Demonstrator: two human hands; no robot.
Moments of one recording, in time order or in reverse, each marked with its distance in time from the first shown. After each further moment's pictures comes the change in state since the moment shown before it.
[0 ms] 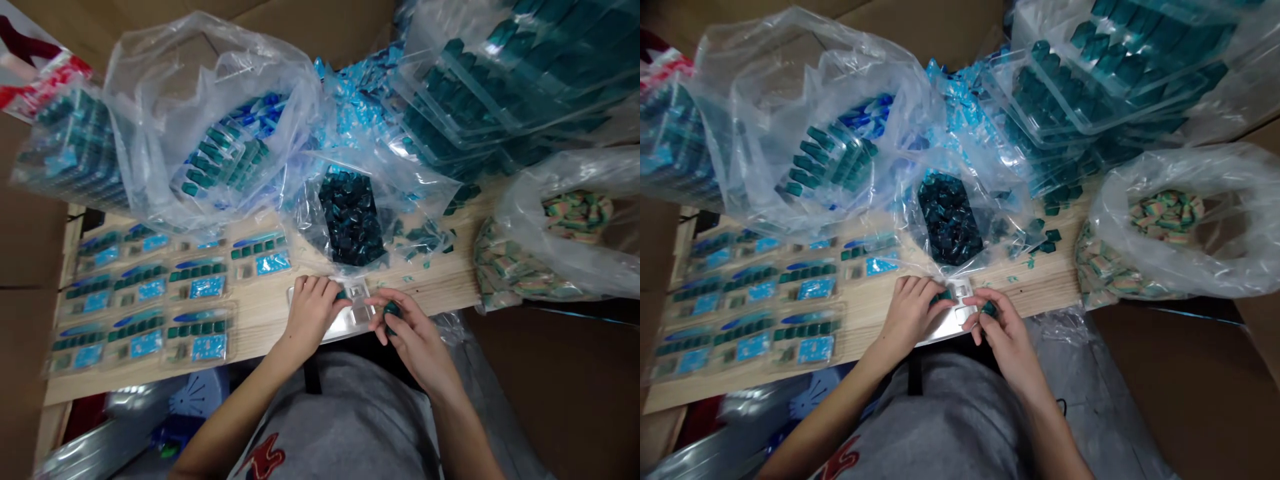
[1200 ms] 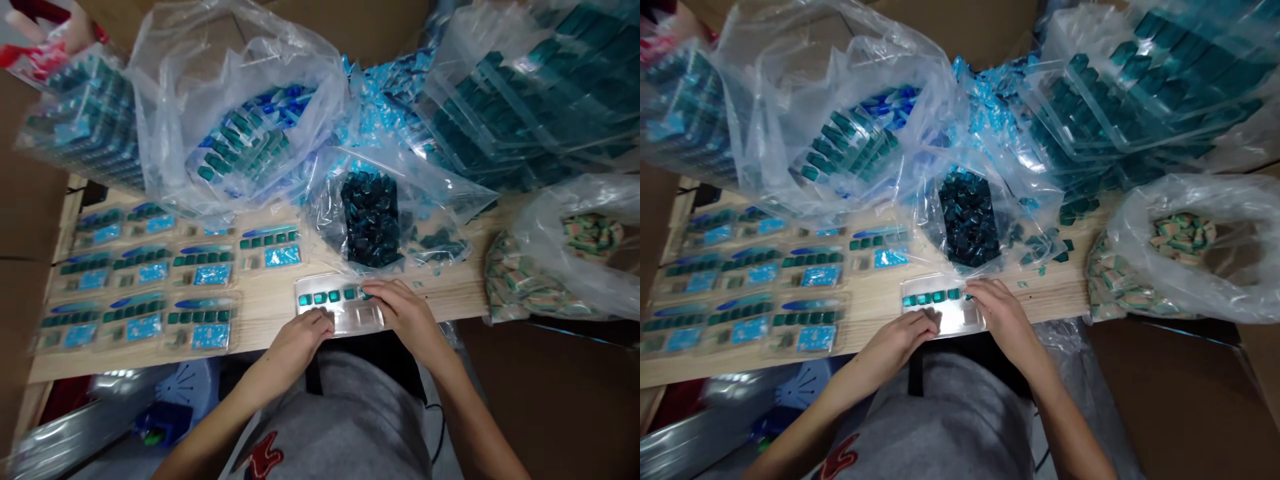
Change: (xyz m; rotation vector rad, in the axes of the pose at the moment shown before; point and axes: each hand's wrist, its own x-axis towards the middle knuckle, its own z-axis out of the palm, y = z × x) left_hand -0.039 -0.002 -0.041 -0.402 -0.496 -0.147; right_hand 0.042 -0.011 -0.003 -1.101 -0.313 -0.694
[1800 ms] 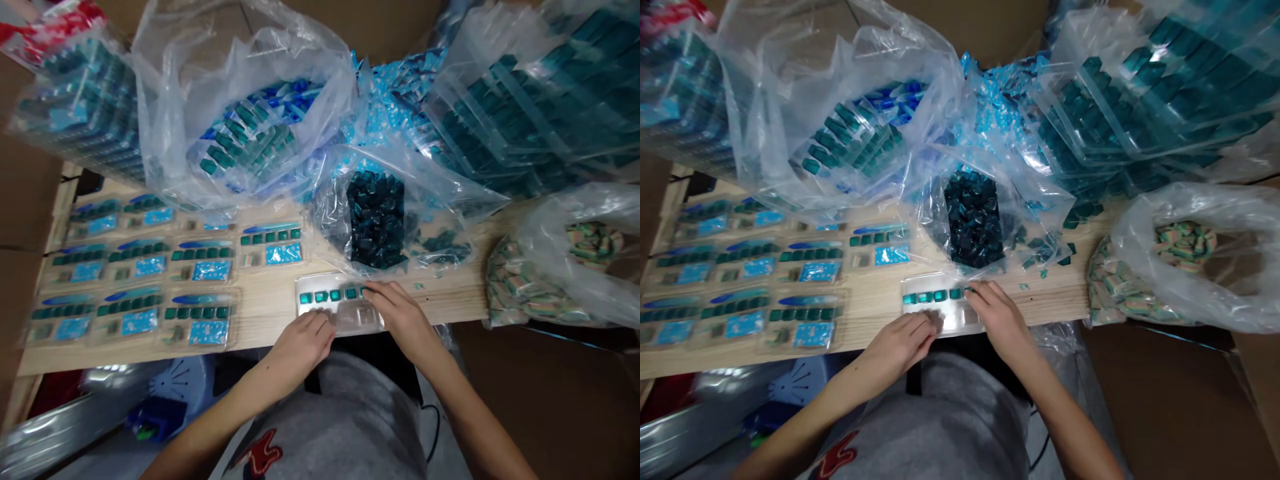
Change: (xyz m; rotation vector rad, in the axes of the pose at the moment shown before) left_hand -0.003 0.000 0.011 0.254 0.247 0.234; right_hand -0.004 0.006 0.004 0.023 -0.047 0.073
